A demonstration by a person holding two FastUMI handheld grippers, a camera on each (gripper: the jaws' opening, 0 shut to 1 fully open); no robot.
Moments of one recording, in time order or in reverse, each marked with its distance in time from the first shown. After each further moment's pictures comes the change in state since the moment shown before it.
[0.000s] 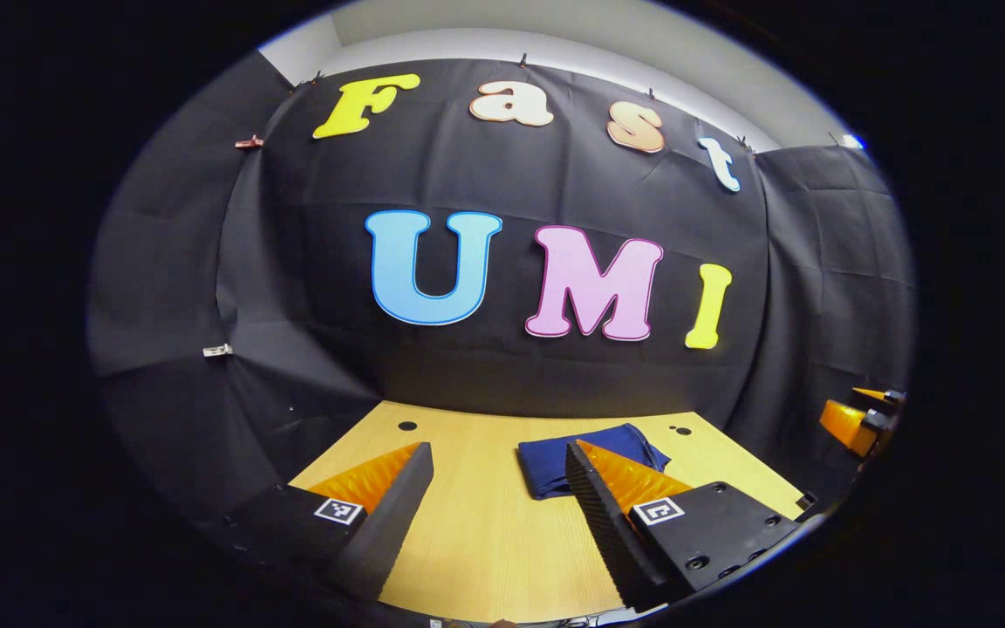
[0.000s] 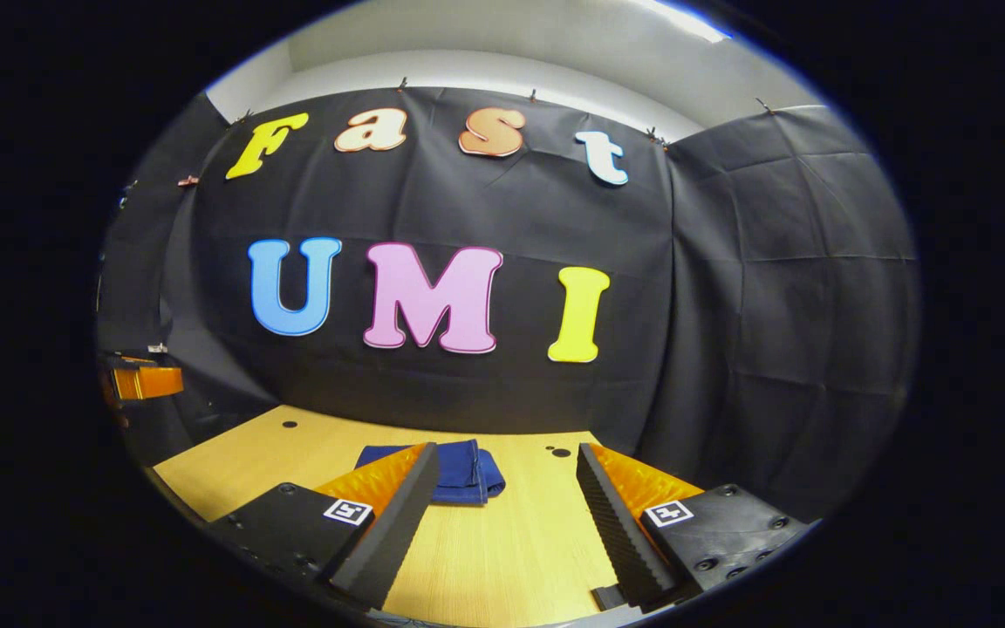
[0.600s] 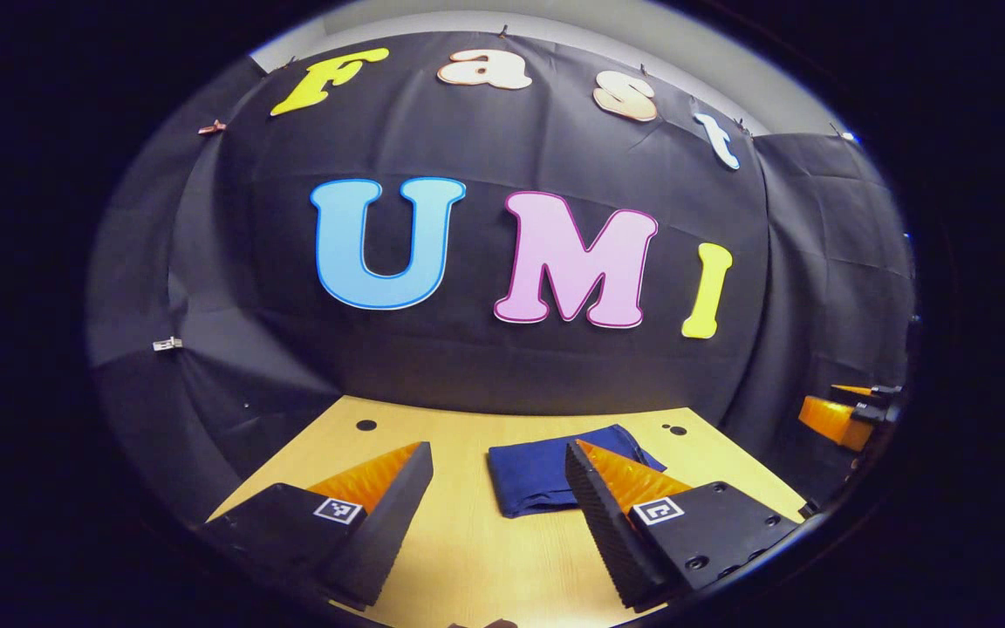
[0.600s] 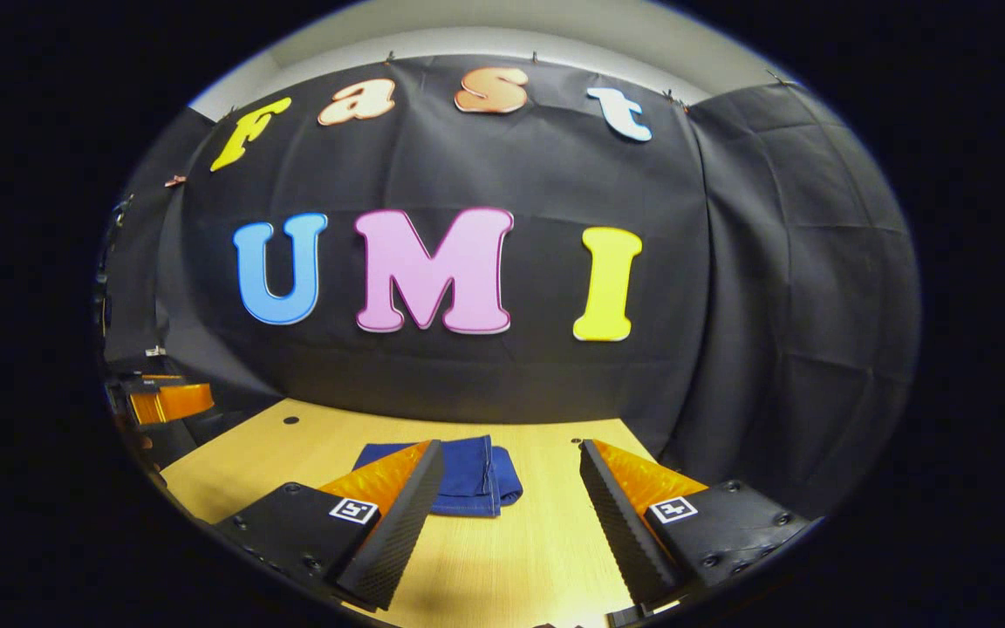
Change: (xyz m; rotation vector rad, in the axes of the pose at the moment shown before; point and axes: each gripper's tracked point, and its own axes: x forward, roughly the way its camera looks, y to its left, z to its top) left arm 0.082 -0.032 -0.007 -0.001 0.048 -0.033; right arm 0.094 -0.008 0.002 0.038 0.034 0.046
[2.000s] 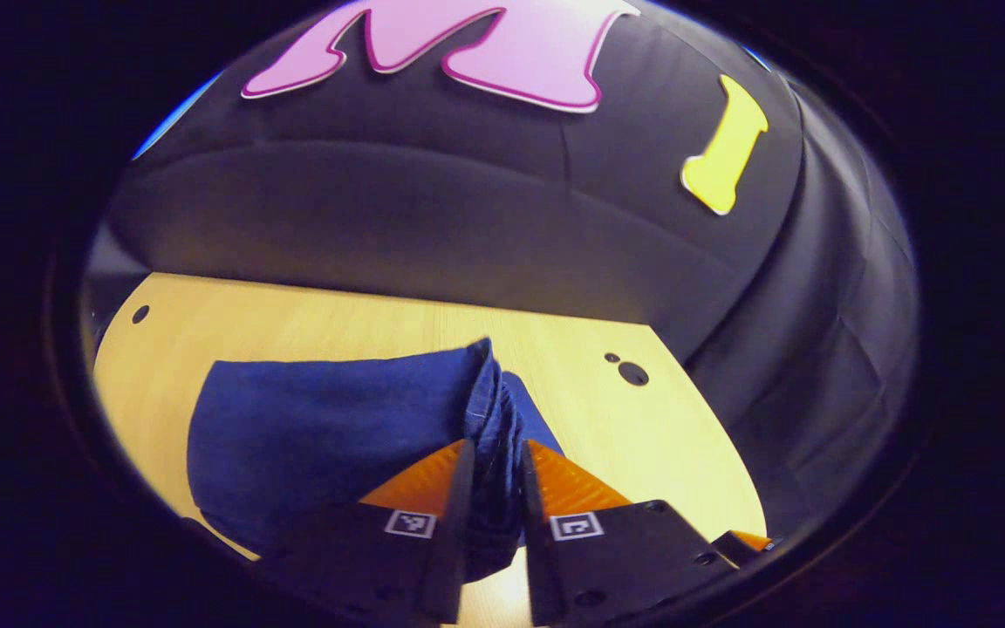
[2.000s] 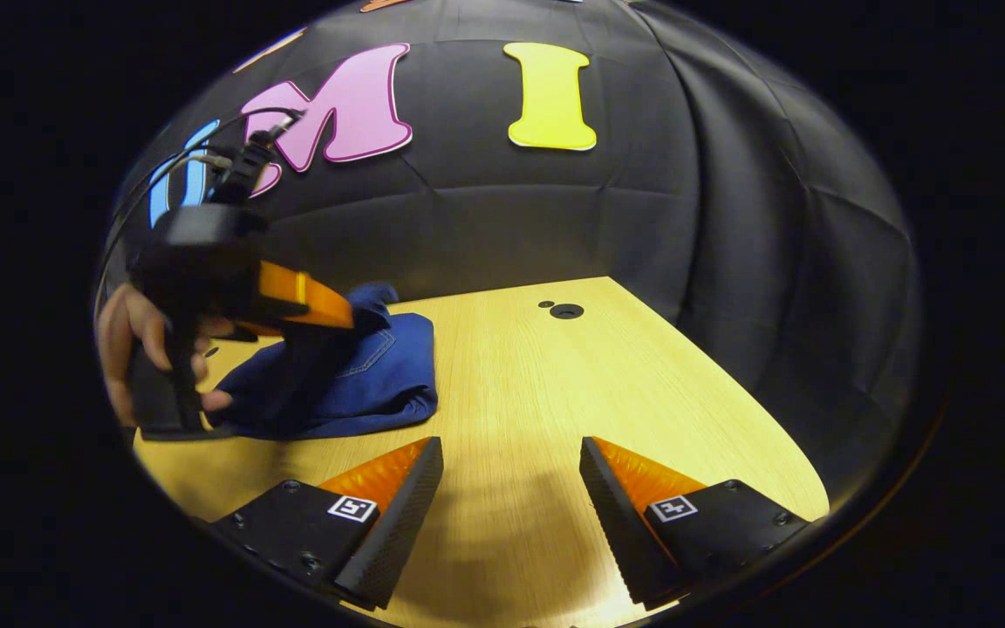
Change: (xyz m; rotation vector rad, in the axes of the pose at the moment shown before) left arm 0.346 -0.293 -0.208 -0.096 0.496 -0.249; right arm 0.167 -0.102 -0.291 0.122 0.394 -0.063
